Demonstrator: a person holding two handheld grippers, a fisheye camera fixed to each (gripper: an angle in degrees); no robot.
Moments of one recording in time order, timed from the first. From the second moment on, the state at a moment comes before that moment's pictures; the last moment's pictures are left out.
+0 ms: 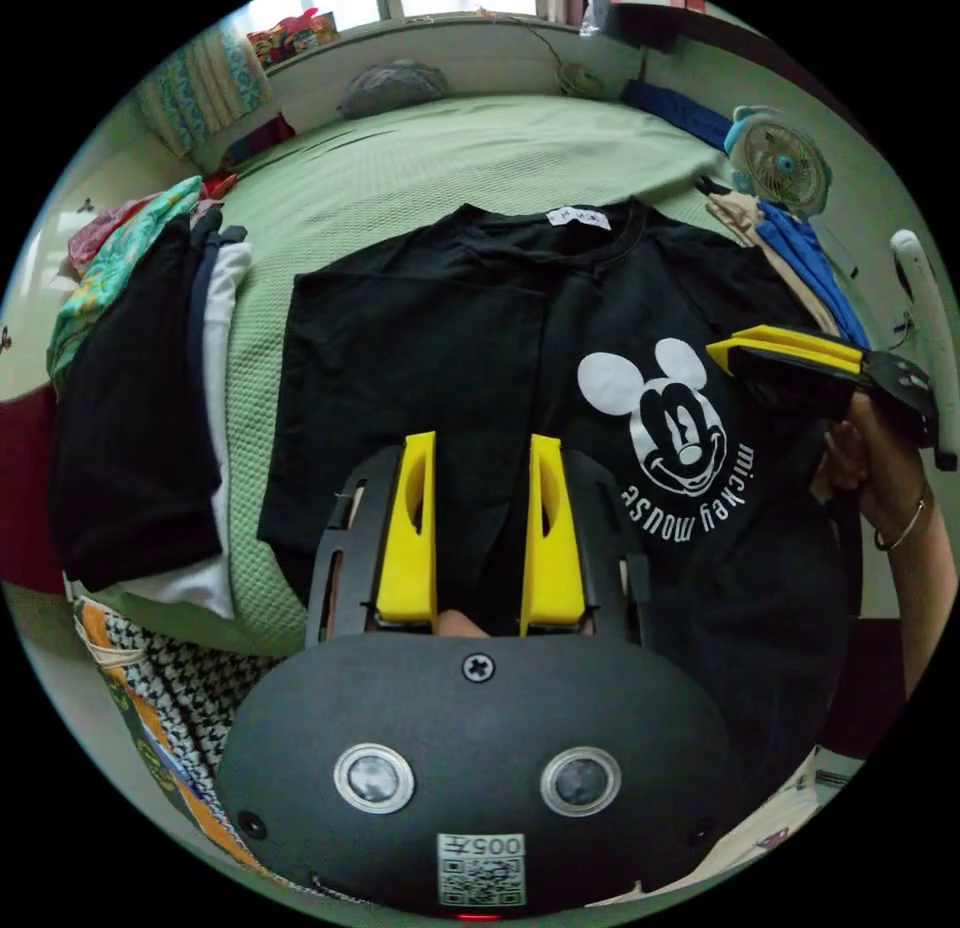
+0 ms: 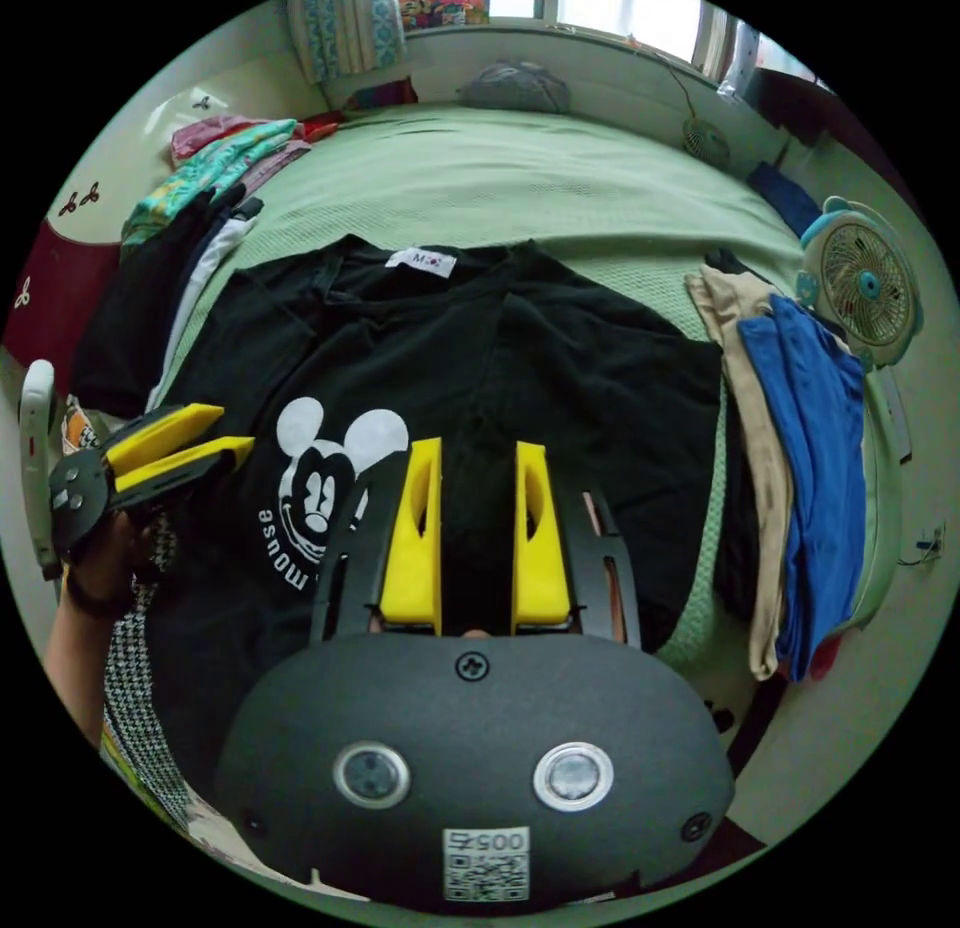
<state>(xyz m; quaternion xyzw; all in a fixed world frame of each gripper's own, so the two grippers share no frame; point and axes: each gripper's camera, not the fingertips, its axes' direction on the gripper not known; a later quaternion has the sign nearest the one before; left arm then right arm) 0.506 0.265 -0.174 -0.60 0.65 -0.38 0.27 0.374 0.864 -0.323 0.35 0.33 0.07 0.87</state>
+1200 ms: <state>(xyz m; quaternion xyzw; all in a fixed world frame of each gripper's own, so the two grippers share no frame) 0.475 0.294 -0.196 -0.64 0.56 -0.50 0.18 0.316 0.956 -0.301 0.44 0.30 0.08 0.85</state>
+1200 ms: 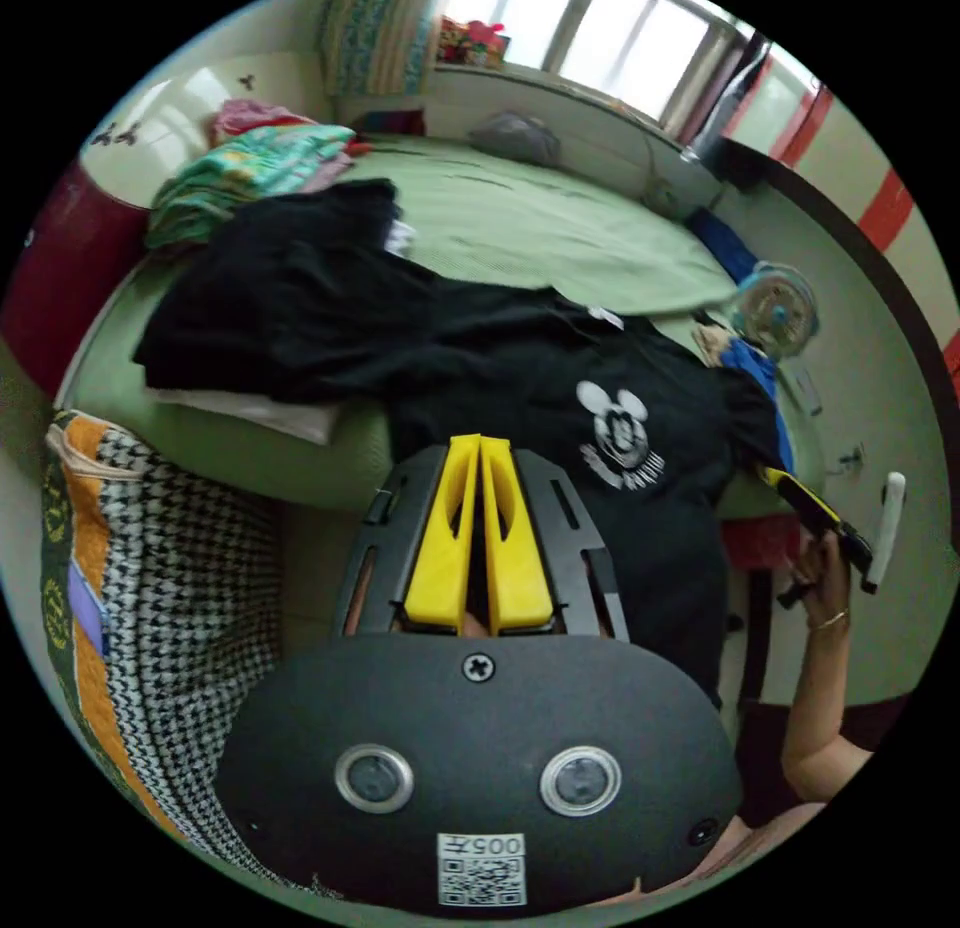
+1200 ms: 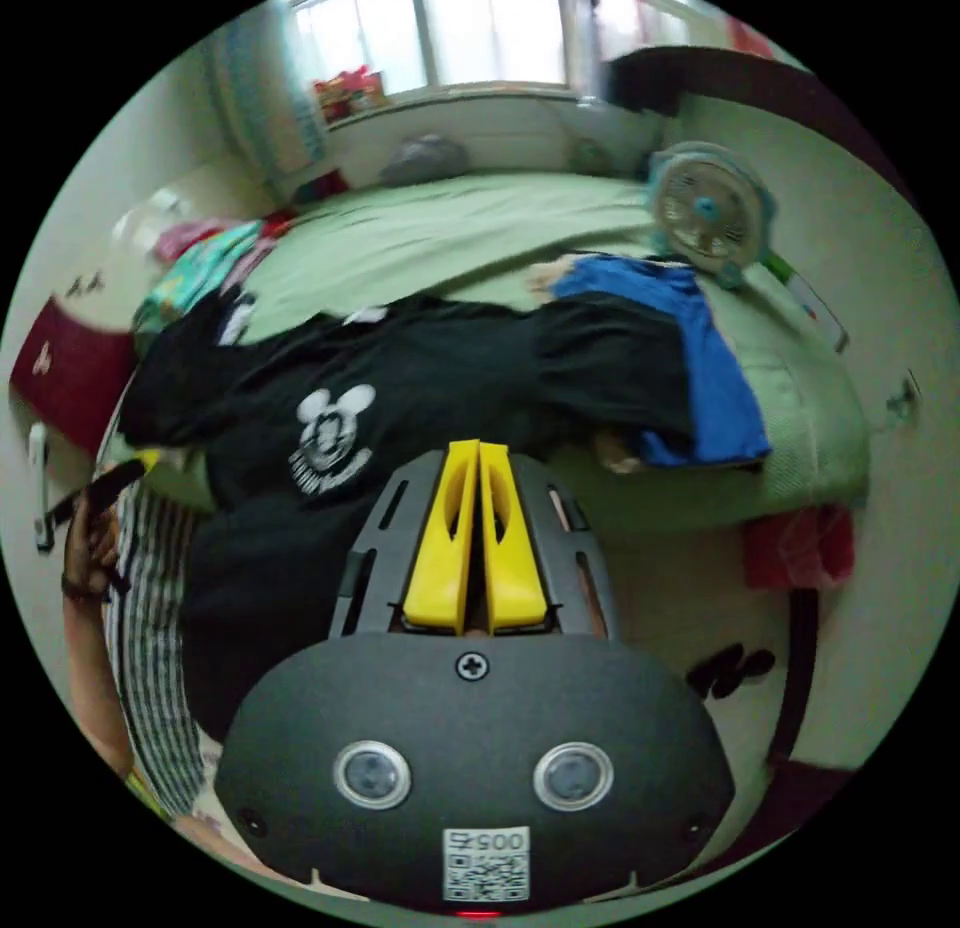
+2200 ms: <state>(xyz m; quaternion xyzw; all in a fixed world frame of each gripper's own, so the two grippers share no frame) 0.536 0.119 -0.226 -0.64 0.60 -0.40 0.25 0.208 0.886 -0.153 0.39 0.42 0.07 0.81</state>
